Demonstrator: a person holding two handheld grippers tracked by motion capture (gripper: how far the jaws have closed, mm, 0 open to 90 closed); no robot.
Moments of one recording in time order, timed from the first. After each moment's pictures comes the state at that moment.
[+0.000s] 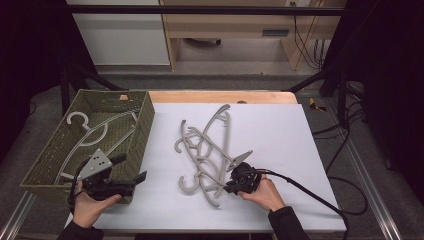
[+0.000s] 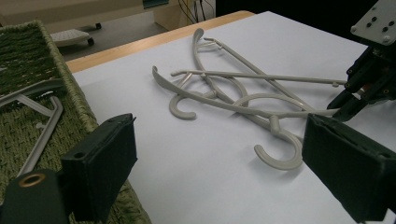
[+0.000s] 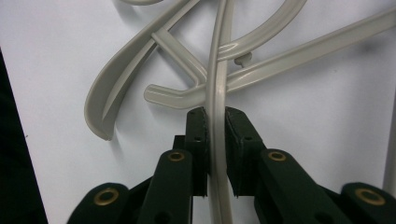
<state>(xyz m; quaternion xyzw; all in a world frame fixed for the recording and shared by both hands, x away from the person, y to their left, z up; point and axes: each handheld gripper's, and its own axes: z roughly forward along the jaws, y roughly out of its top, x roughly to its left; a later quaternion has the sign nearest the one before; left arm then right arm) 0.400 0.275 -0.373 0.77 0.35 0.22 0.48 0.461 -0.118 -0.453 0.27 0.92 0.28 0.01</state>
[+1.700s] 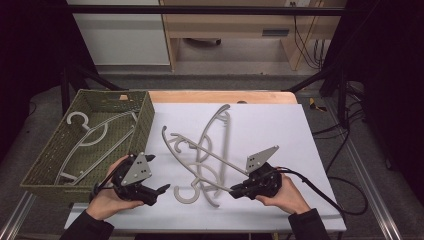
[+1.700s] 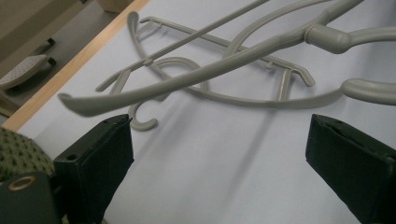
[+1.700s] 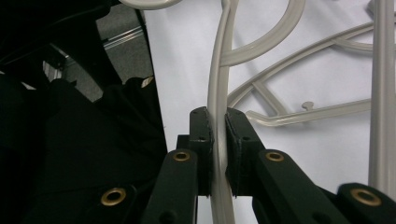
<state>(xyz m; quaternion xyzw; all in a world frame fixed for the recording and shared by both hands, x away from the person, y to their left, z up) 0.408 0.206 -0.368 0.88 0.17 0.23 0.37 0.427 -0.153 -0.382 0.17 0.90 0.39 -0.06</state>
